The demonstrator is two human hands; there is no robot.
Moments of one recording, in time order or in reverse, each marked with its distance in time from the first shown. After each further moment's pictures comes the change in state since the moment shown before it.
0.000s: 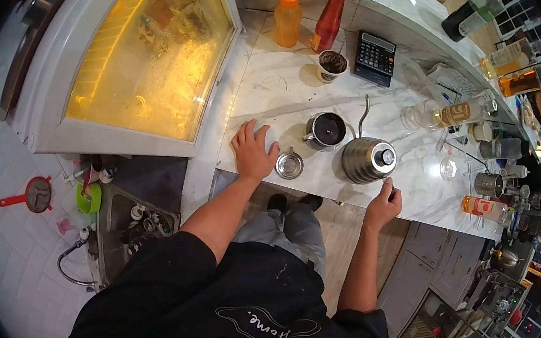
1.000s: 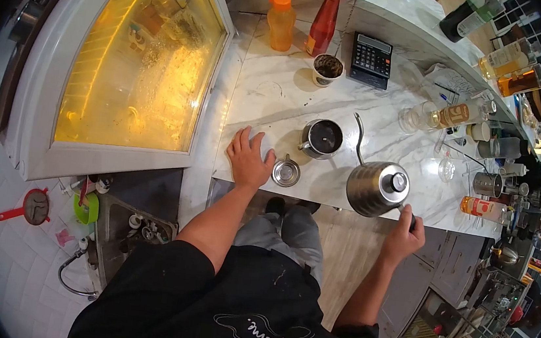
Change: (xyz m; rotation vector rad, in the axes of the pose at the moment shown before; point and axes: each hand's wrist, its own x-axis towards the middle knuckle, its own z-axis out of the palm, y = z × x) left_hand 0.001 0.000 0.001 0.009 -0.038 -0.017; right_hand -0.004 -0.083 -0.065 -0.060 0.029 -0.084
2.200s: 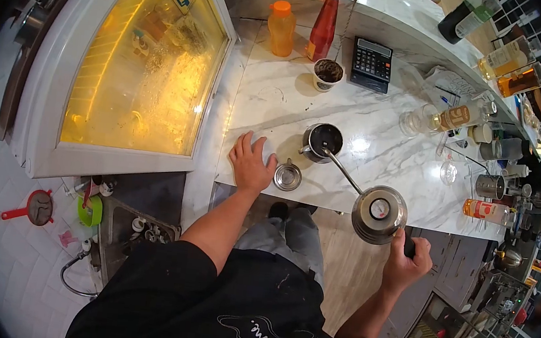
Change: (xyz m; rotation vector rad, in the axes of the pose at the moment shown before) left_hand -0.001 -0.001 0.001 -0.001 -0.005 0.009; right_hand -0.014 -0.037 -0.042 -0.225 -0.119 -0.455
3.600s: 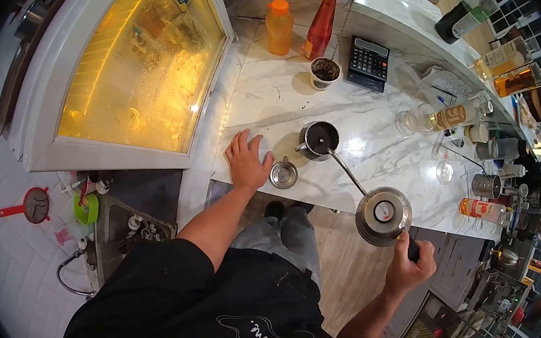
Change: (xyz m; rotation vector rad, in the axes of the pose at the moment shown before) left_hand 0.000 0.000 0.000 0.008 0.000 0.000; right_hand 0.008 -0.004 -0.018 -0.024 -0.002 -0.041
